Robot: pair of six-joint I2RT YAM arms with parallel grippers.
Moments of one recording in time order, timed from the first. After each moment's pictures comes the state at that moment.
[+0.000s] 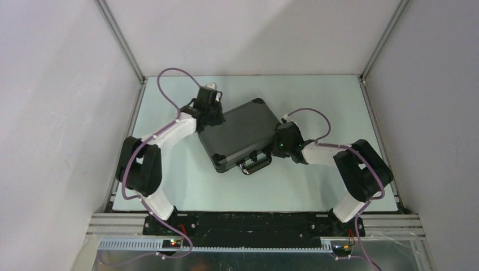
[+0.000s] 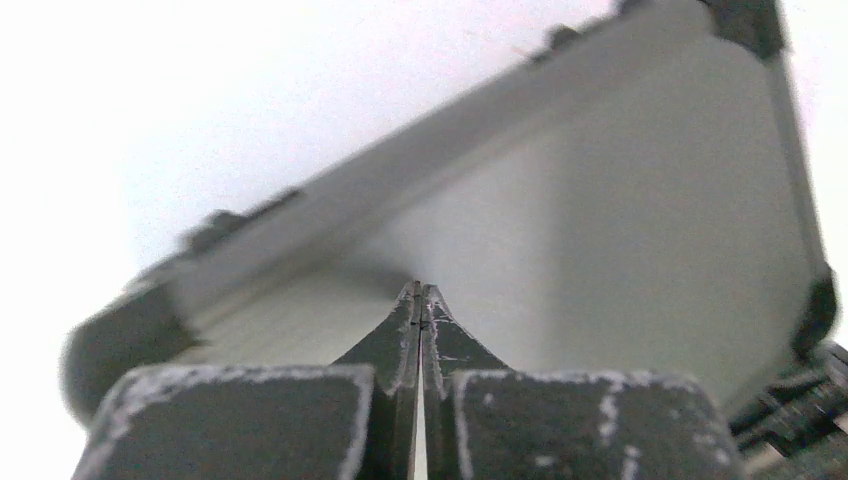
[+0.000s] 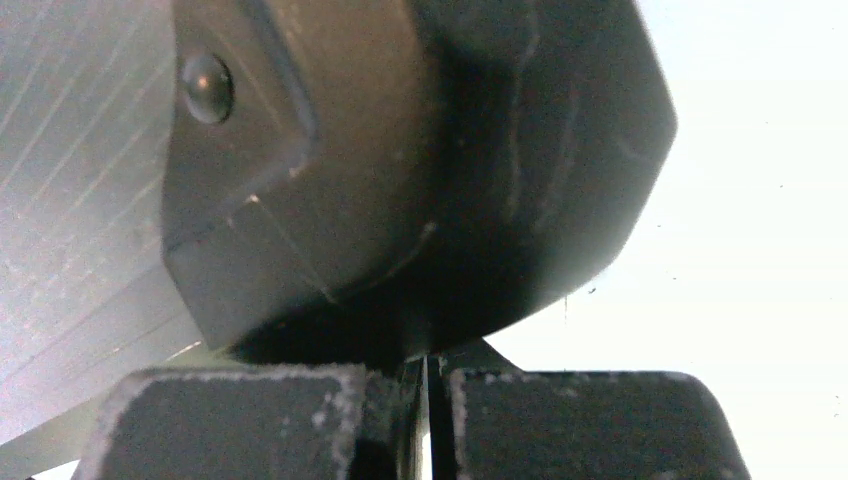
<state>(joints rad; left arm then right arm) -0.44 1.68 1.20 -0.30 -0.04 -0.54 0.57 1.66 0.76 0.09 0.00 0.70</state>
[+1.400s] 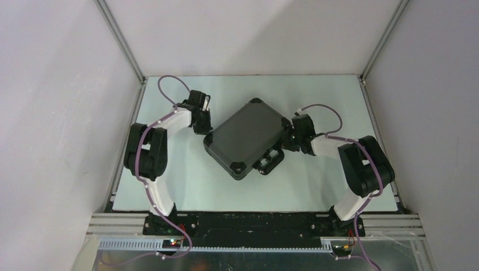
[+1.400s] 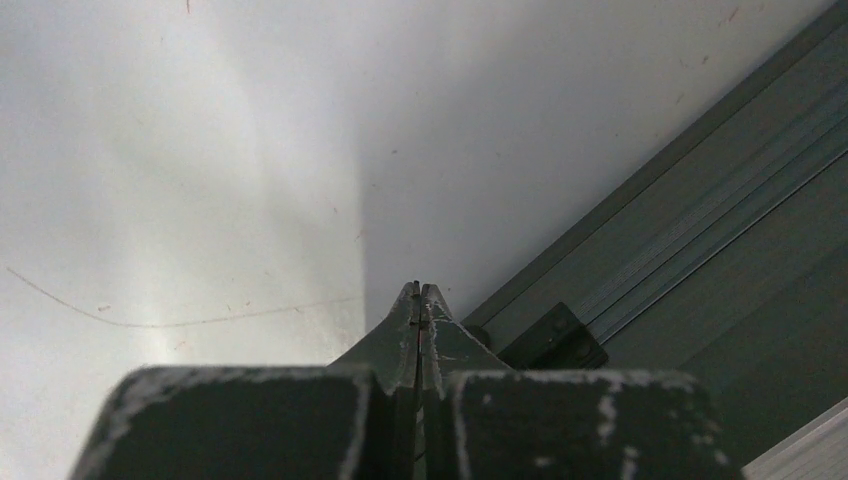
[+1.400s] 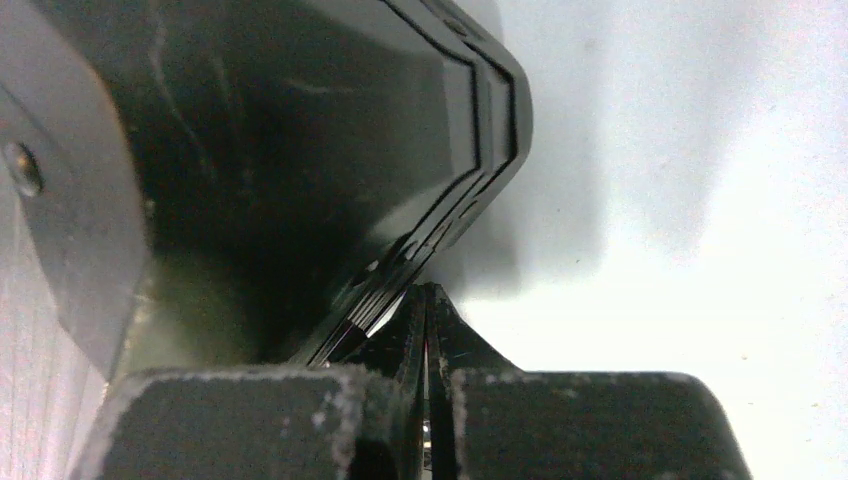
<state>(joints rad) -0.25 1.88 1.28 -0.53 0.09 -0.37 0.40 1.68 0.79 0.06 -0.12 0.68</state>
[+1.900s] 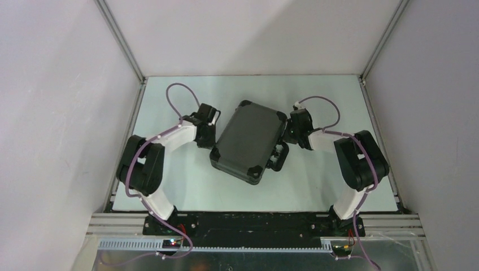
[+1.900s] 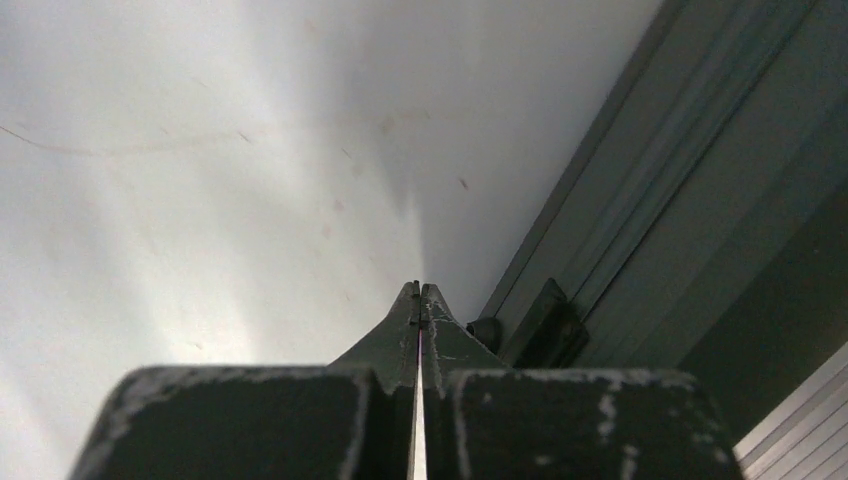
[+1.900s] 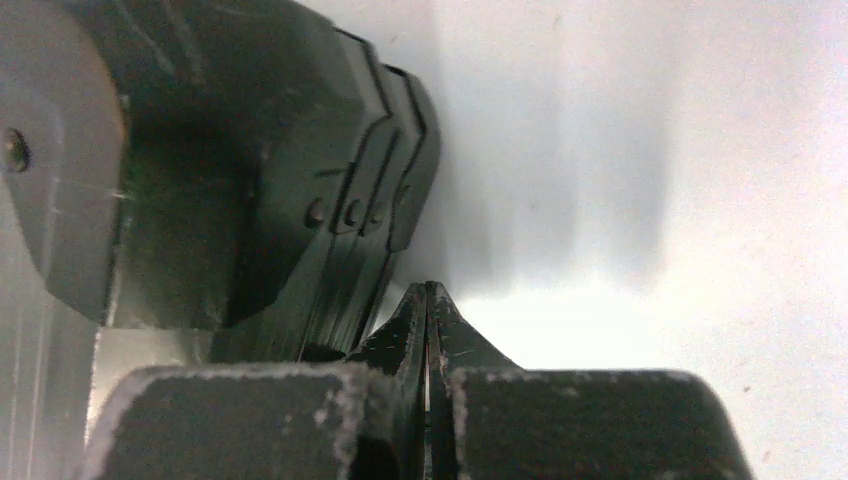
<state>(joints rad) -0.40 1.70 1.07 -0.53 -0.06 -0.39 0.39 1.75 0.87 0.08 -0.02 0.54</state>
